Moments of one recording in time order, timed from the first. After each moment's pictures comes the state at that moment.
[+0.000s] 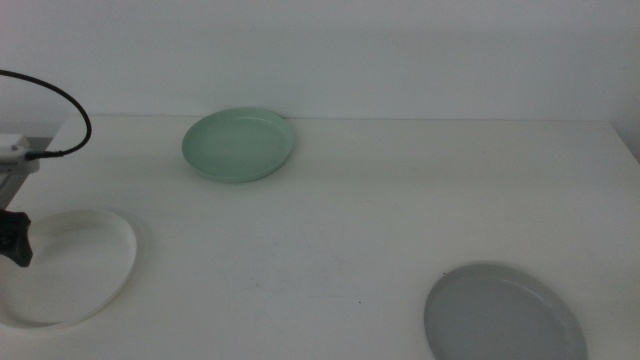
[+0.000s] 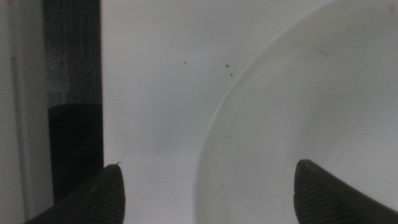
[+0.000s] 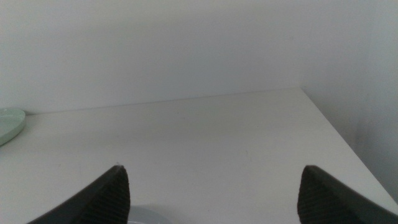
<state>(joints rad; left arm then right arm) 0.42 1.93 -1.25 -0.09 0.86 0.43 -0.01 0.00 0.00 -0.04 0.20 0.14</state>
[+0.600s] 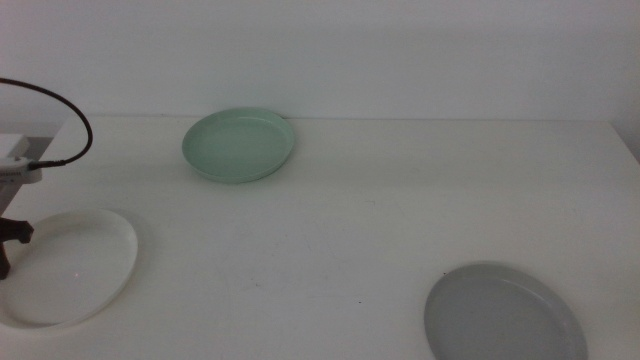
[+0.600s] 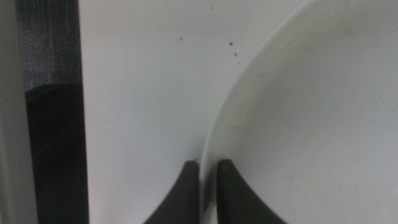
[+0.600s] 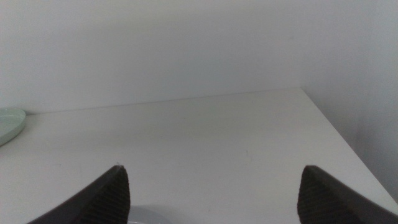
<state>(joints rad) 0.42 1.97 -1.26 -0.10 0.90 0.41 -0.01 0.00 0.00 -0.04 0.20 0.14</state>
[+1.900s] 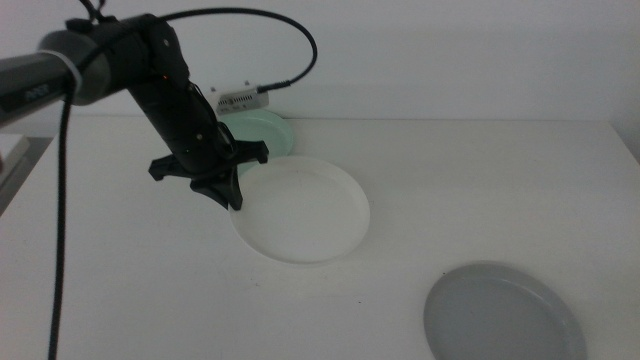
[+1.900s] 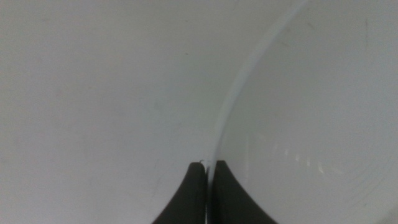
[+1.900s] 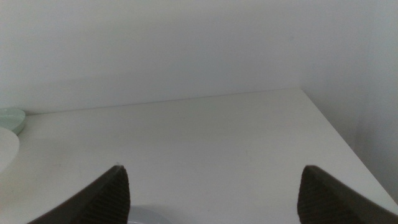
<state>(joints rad) -0.22 2.06 -1.65 -0.33 1.18 -0.03 -0.01 0.00 0.00 -0.04 0.20 0.14</state>
